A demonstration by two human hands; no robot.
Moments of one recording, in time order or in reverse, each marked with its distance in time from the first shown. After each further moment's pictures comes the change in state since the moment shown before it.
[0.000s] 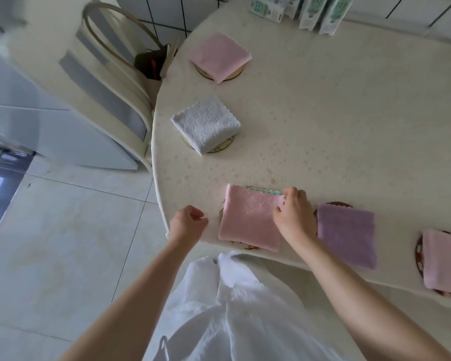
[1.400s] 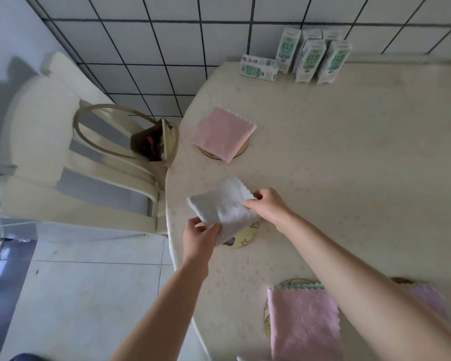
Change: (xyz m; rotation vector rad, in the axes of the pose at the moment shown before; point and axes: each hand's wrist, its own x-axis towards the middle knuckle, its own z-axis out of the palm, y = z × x) left_hand 0.153 0.149 -0.071 -0.492 -0.071 -0.124; right_hand 0.210 -0.170 -0.022 0.663 -0.375 0.215
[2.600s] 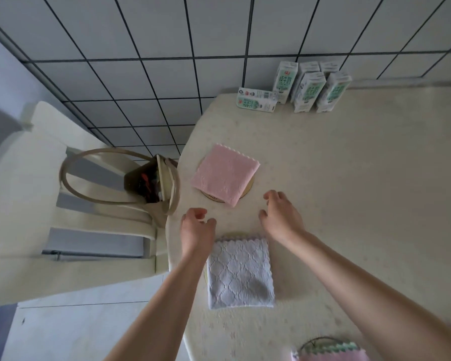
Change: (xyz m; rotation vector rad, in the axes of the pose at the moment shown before) left_hand 0.093 0.101 0.019 0.435 0.033 0.300; right_hand 0.051 -0.050 -0.024 -0.474 0.315 -0.197
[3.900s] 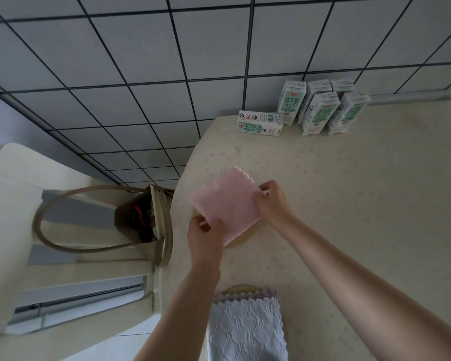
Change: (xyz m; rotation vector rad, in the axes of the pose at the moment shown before) left_hand 0.062 0.066 0.037 -0.418 0.024 -0.086; right_hand 0.138 -0.029 -0.003 0.585 -0.002 0.190
